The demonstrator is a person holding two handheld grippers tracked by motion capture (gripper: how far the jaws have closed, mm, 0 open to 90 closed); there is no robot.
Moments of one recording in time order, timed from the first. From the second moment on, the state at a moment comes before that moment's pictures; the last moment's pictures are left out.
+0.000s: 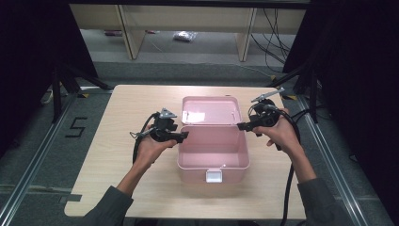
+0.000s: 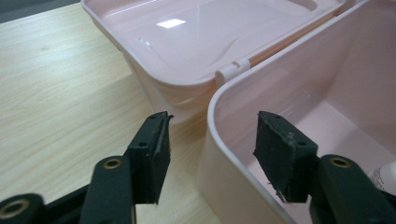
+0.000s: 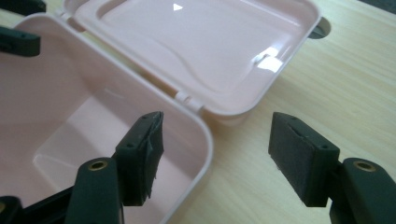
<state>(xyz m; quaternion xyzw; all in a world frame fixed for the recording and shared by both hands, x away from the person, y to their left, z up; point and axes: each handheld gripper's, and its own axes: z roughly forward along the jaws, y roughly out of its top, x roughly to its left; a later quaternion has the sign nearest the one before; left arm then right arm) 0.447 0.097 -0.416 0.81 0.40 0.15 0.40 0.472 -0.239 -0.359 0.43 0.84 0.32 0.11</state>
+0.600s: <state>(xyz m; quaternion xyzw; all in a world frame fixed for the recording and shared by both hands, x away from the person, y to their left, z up) 0.461 0.093 -0.422 0.82 0.39 0.14 0.39 0.517 -0.244 -0.384 0.49 0.80 0.32 0.12</state>
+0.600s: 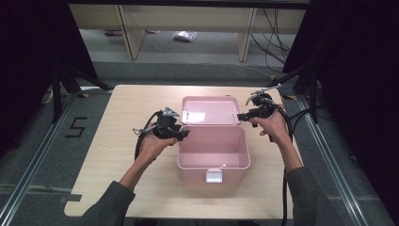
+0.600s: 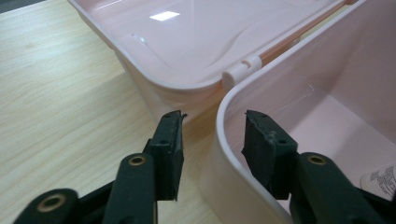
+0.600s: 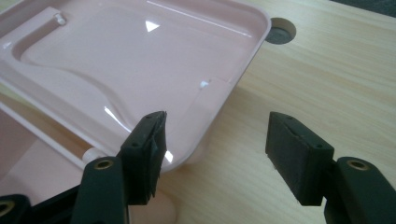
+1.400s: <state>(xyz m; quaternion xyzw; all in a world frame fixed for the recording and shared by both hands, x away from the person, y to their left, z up) 0.460 0.087 -0.418 0.84 0.35 0.15 0.39 0.537 -0.243 -0.385 0.51 0.78 0.34 0.12</state>
